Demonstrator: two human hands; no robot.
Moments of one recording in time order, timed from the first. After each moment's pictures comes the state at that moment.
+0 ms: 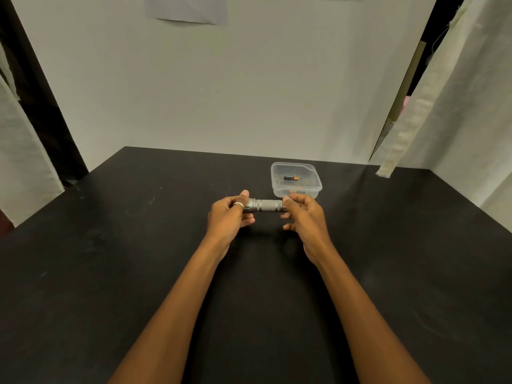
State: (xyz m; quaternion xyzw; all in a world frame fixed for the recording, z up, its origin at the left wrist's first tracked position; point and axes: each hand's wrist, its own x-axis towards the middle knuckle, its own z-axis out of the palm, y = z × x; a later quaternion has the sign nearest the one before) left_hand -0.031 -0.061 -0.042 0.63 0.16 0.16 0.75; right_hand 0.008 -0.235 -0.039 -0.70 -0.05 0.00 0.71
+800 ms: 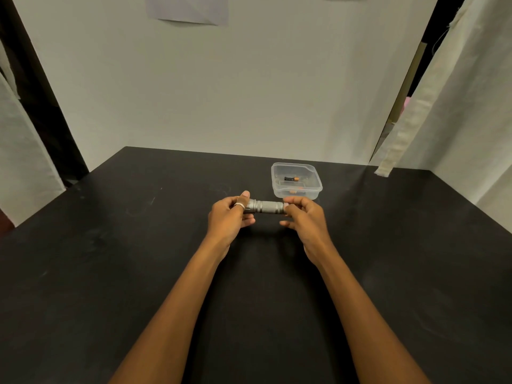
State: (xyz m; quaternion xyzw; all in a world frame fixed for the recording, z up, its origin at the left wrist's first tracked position) left_hand -0.030 -0.060 -0.043 0.63 0.16 0.15 0.74; right_hand 0.006 -0.236 -0.036 -0.71 -0.05 0.01 0.71
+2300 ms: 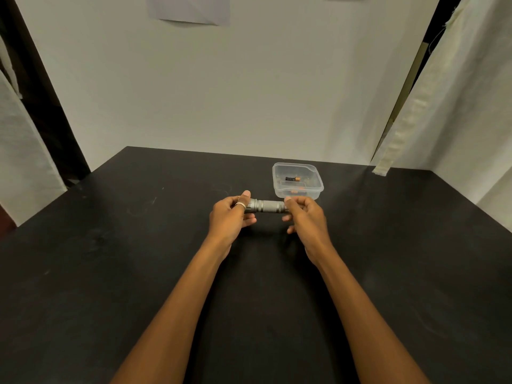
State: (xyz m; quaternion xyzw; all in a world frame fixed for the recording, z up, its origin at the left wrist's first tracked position) left_hand -0.029 -0.061 -0.044 0.62 0.16 0.15 0.75; right_hand 0.005 -0.235 -0.039 -0.73 -0.04 -0.02 0.68
